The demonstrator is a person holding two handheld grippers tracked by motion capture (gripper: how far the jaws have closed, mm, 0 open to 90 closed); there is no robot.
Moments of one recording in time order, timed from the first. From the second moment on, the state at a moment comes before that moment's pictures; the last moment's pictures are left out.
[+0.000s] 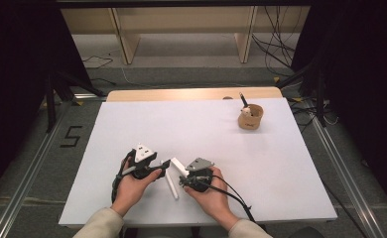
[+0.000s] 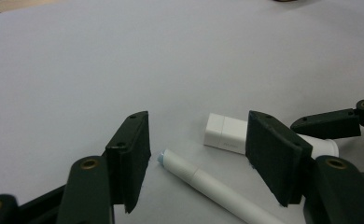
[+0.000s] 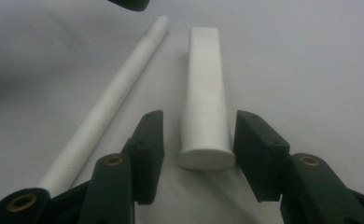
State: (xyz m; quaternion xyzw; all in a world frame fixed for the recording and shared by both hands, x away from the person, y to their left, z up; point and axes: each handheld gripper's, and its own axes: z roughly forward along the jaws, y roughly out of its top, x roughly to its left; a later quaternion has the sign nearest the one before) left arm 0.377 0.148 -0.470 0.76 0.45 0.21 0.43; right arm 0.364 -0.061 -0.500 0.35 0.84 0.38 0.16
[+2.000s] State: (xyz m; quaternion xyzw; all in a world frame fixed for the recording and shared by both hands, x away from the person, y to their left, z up) left arm 0.378 0.148 -0.470 0.76 0.44 0.21 0.42; right arm 0.374 -0.070 -0.486 0.38 0.83 0.40 0.12
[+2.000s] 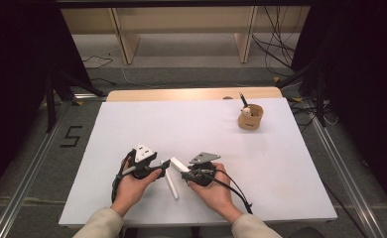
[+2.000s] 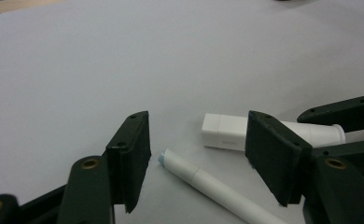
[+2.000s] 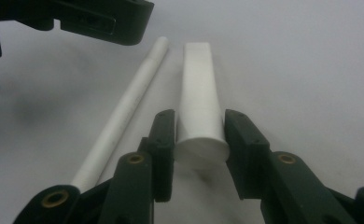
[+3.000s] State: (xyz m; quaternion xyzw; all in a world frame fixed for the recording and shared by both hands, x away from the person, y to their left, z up) left arm 0.376 0.143 -0.471 0.82 0.33 0.20 0.43; right arm 0.387 -0.095 -0.452 0.33 0.85 0.41 0.09
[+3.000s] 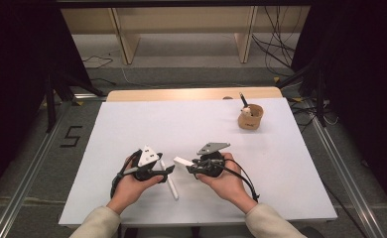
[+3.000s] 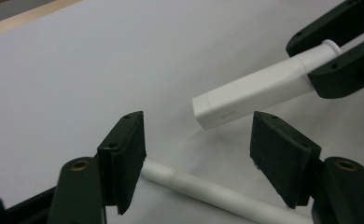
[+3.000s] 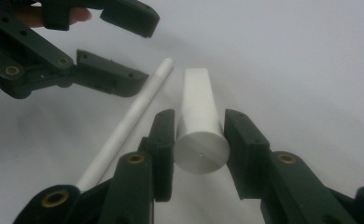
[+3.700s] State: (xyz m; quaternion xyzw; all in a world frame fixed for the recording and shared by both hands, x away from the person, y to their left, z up) left arm 0.376 0.115 -0.476 0.87 0.19 0.21 0.39; right arm 0.377 -0.093 -0.446 0.30 0.86 0.40 0.07
